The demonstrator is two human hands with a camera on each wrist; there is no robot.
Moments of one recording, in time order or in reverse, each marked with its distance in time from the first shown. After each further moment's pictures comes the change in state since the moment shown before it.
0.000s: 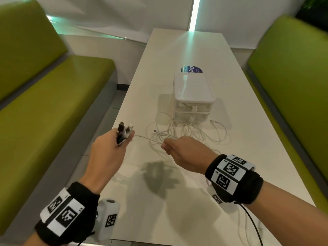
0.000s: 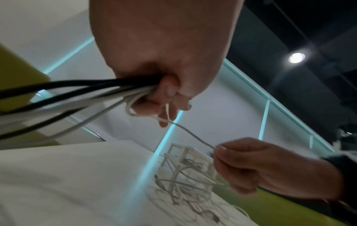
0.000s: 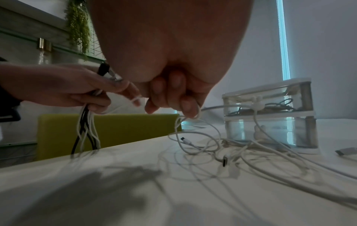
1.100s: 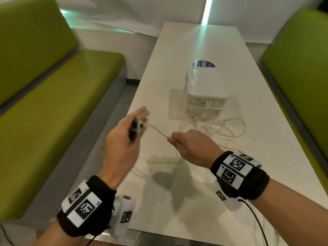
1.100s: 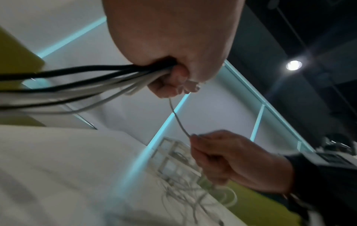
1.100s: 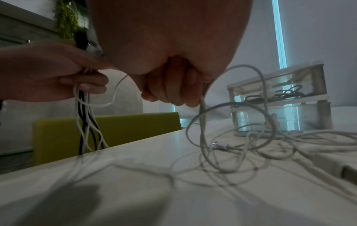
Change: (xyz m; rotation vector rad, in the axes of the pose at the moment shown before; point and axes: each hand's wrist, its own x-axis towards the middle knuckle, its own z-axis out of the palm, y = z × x) left_hand -0.011 0.004 -0.002 -0.257 0.091 0.224; right_hand 0.015 -0.004 0.013 0.005 0.074 -0.022
